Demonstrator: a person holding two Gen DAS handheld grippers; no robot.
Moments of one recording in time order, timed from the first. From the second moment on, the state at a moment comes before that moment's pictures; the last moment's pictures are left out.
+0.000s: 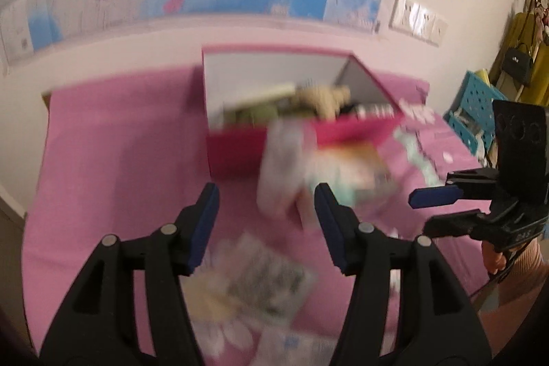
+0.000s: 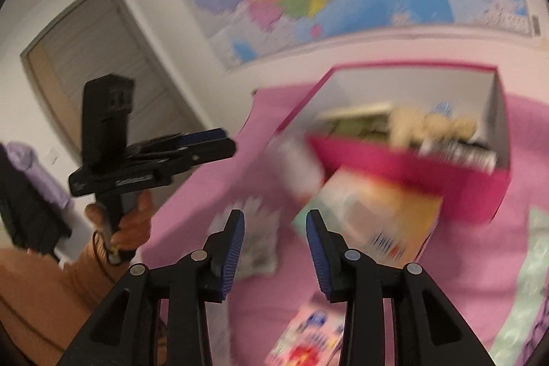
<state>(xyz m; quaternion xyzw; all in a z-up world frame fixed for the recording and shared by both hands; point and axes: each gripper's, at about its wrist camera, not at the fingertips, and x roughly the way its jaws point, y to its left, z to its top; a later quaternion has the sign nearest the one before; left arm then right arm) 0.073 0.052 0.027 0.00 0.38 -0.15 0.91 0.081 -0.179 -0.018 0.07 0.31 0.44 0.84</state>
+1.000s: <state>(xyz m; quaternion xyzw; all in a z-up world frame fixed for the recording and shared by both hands) -0.024 0.085 -0.069 -0.08 0.49 -0.16 0.85 -0.003 -0.130 -0.137 0.08 0.45 0.49 0.74</state>
